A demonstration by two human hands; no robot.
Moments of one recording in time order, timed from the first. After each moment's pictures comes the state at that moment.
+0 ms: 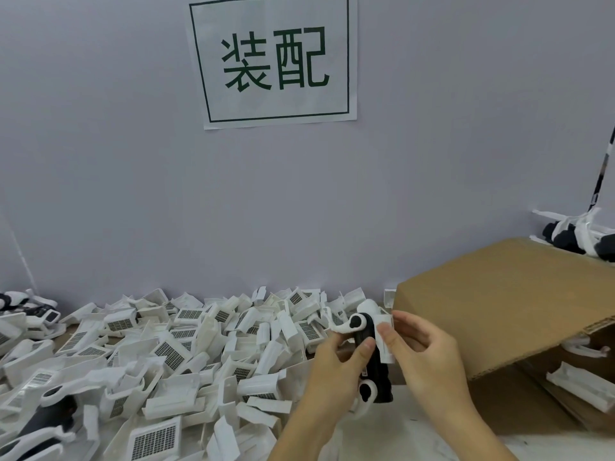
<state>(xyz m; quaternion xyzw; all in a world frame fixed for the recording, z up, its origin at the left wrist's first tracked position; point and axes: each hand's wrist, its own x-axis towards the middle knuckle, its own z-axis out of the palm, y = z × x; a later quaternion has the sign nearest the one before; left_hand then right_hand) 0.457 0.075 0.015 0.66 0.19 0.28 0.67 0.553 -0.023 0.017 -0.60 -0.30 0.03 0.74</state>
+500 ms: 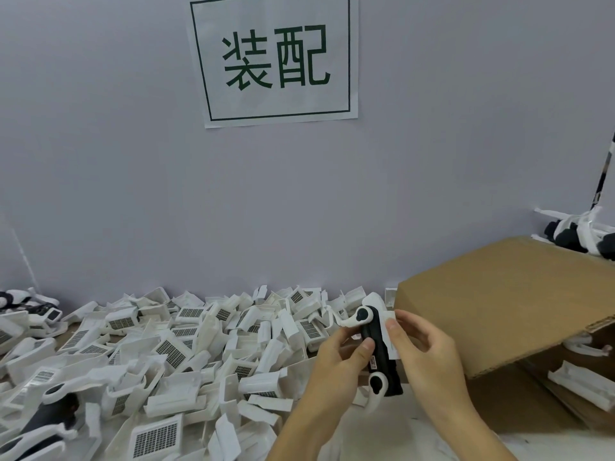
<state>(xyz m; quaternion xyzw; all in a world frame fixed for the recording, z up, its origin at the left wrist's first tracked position) 0.458 0.077 0.014 0.63 0.15 0.27 0.71 0.552 -0.020 0.014 -0.62 -0.29 0.01 0.73</state>
